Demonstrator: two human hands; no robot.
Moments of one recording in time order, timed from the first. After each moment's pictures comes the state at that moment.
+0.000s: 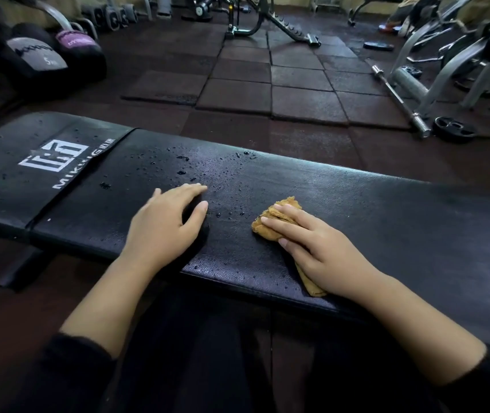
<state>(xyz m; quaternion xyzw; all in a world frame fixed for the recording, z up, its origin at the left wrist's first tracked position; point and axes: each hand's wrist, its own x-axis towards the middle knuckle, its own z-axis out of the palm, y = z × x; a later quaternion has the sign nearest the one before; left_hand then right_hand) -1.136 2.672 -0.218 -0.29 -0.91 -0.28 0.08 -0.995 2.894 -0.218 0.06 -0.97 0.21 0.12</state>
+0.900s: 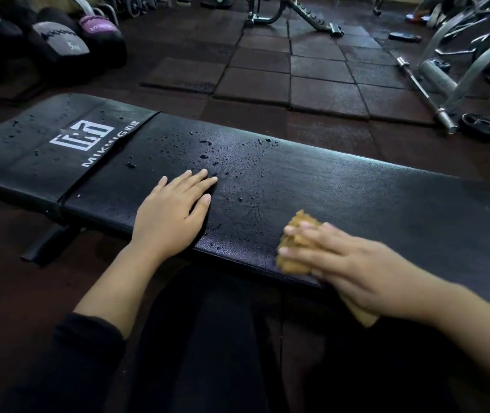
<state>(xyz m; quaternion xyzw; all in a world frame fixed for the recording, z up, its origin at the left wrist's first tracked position) -1.145 2.645 -0.238 -0.31 -0.92 -0.20 0.08 -0.962 2.903 -0.206 0.23 -0.97 0.07 0.01</state>
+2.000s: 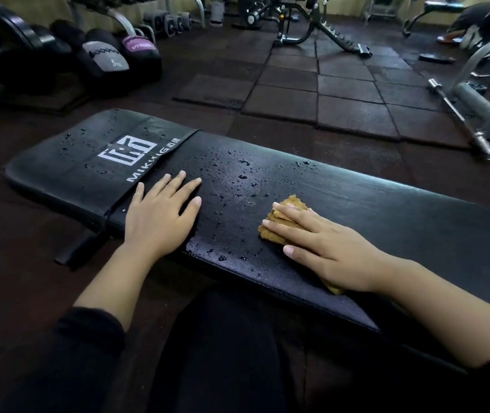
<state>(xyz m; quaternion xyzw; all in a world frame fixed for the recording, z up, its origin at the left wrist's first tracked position) -1.189 2.589 -0.230 -0.18 -0.97 -0.12 0.06 -1.056 2.853 -0.204 0.20 -0.97 0.12 -0.02</state>
